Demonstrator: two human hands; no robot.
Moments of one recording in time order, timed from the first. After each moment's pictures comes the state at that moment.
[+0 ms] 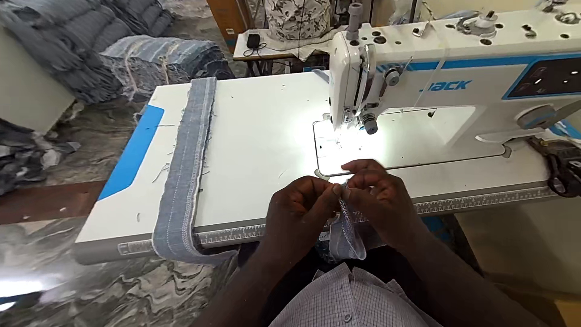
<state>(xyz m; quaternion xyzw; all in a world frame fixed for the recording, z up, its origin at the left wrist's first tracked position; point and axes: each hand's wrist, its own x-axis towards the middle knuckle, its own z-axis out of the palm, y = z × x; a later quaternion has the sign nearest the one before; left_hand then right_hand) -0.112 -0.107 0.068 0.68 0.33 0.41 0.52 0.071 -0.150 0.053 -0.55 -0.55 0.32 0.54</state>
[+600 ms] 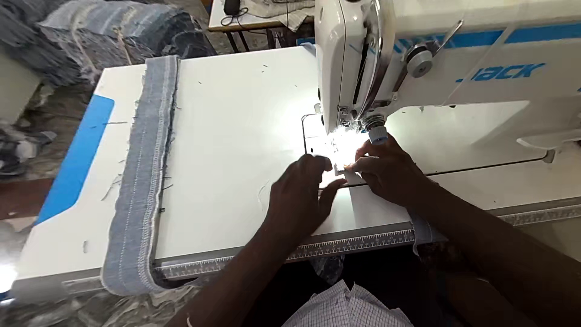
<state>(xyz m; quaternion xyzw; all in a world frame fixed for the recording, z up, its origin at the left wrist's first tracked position) -0.062 -0.011 0.006 0.89 0.38 0.24 0.12 0.181 -0.045 -0.019 -0.50 -0.83 0.01 0.26</state>
